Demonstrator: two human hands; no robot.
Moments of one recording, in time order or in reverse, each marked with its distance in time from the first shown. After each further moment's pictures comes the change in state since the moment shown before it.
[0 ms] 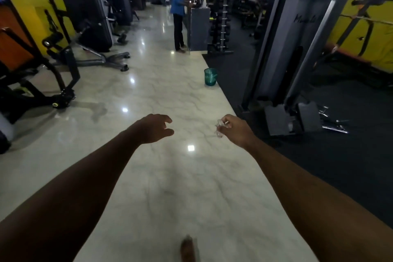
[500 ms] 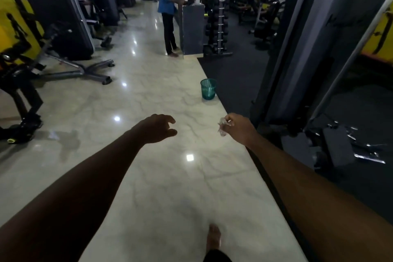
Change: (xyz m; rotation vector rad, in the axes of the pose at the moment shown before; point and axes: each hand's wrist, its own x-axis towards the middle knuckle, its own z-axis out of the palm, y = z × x) left_hand 0.549 -0.032 -0.073 0.008 -0.046 0.032; right_hand 0.550 0.077 -0.036 -0.007 0.040 0.023
